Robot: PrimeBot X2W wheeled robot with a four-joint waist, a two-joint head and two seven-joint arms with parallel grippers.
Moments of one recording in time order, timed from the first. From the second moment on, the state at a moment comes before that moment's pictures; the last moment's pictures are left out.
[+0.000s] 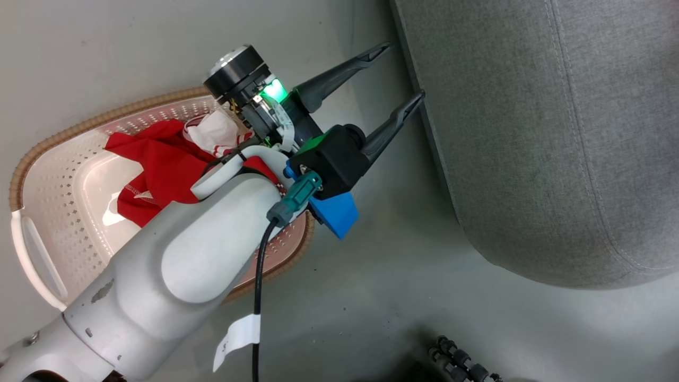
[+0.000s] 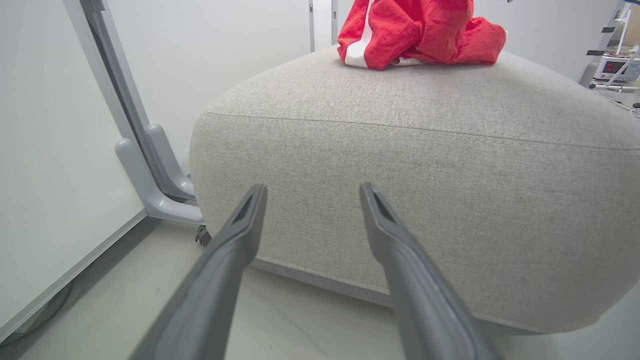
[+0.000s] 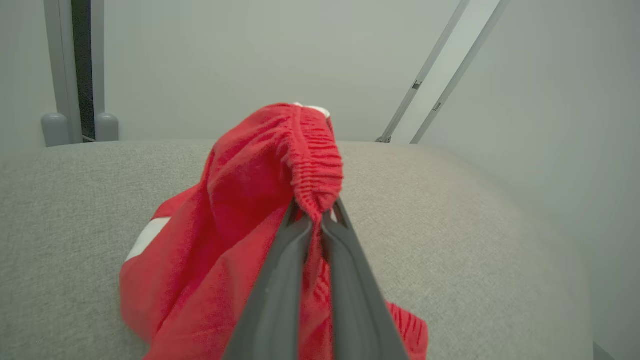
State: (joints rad) left arm -0.94 0.27 -0.89 0.32 -0.17 -0.13 -0.20; right arm -0.92 -0.32 -0.53 0.56 -0.02 0.13 -0.26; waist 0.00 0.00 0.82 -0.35
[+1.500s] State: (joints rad) left arm -0.54 0.12 -0.42 0.32 -0.24 -0.05 -0.26; right arm -0.43 -0.21 -0.16 0.27 0.06 0.13 -0.26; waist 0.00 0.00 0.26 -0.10
